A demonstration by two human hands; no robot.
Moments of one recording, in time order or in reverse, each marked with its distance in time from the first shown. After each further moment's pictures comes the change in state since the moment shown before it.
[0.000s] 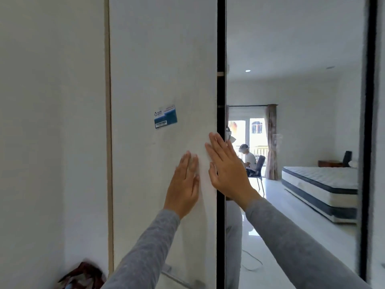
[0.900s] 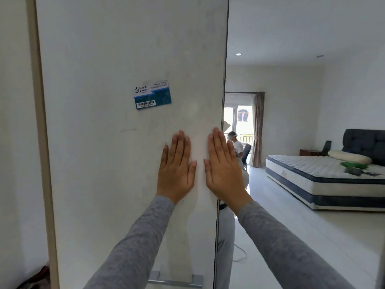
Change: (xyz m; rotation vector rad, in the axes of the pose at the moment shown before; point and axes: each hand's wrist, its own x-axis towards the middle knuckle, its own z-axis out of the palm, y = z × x) left_hand 0.084 -0.075 0.136 0.289 0.164 0.081; right_hand -0.002 0.091 0.143 -0.109 0.053 0.125
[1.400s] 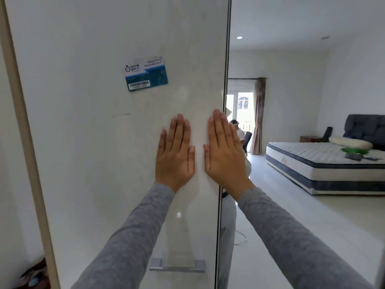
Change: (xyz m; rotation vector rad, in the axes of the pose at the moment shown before) left_hand 0.003 -0.005 0.001 -0.015 0.096 0.021; right_hand 0.006 -0.009 0.005 -0.088 0.062 -0.016
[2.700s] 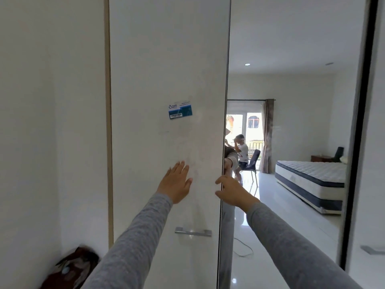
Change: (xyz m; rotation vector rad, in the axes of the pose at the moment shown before) left_hand -0.041 0.022 -0.184 -0.056 -0.858 -0.212; right_hand -0.050 -0.047 -0.147 0.461 -0.959 0.435
